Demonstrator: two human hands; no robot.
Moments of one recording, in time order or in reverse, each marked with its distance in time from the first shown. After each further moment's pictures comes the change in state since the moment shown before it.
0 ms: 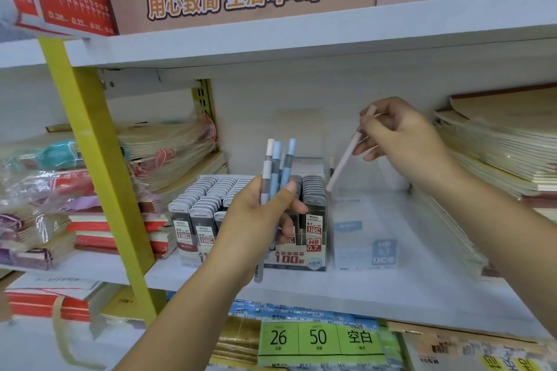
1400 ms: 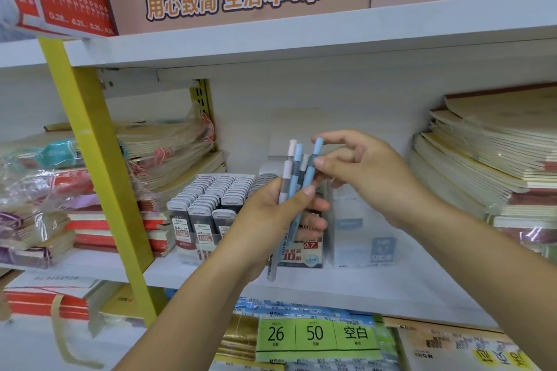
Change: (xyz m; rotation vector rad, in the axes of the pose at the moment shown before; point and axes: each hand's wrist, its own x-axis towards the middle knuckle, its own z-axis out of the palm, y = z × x) left_hand 0.003 -0.005 0.008 -0.155 -0.242 -0.049; right_hand -0.047 -0.016 0.030 0.143 -0.287 0.062
